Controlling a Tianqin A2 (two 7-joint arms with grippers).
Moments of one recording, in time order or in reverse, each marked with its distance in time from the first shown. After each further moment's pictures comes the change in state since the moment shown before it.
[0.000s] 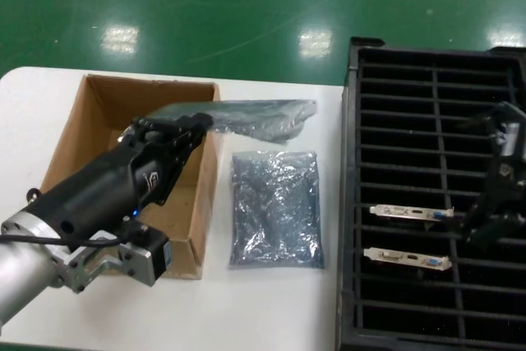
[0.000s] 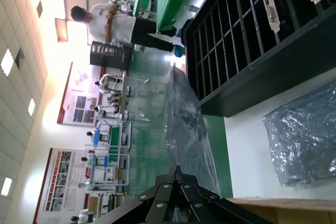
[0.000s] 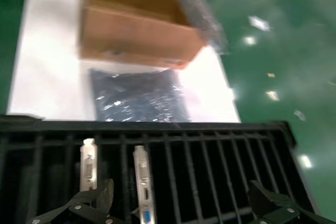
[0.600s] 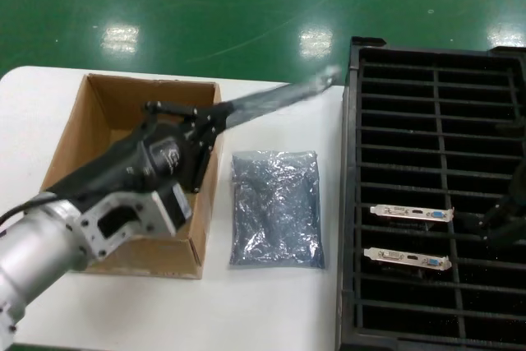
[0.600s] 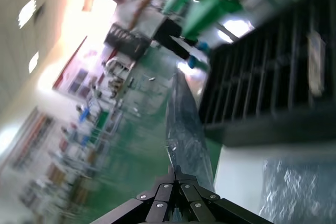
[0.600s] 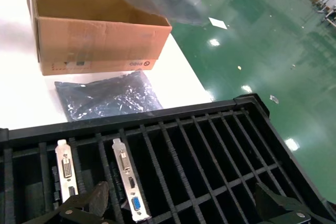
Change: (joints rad) left arm -0.053 0.215 -0.121 -0.044 0.105 0.248 -0.301; right arm -0.191 0.042 0.163 -0.052 0.090 0.174 -0.001
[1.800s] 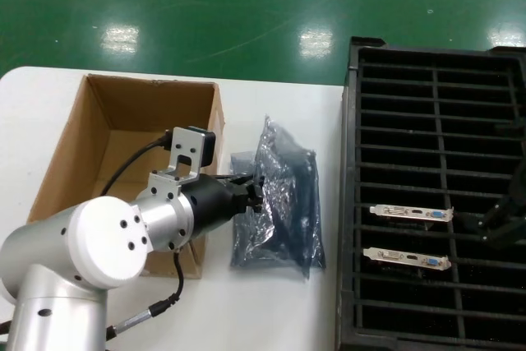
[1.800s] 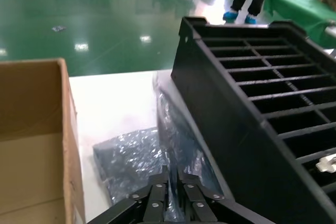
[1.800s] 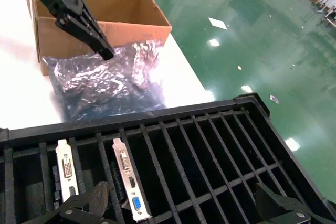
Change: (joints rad) left arm -0.331 0.494 -0.127 0.509 0.514 0.397 -1.093; right arm 0.000 0.000 0.000 0.000 0.000 0.000 0.000
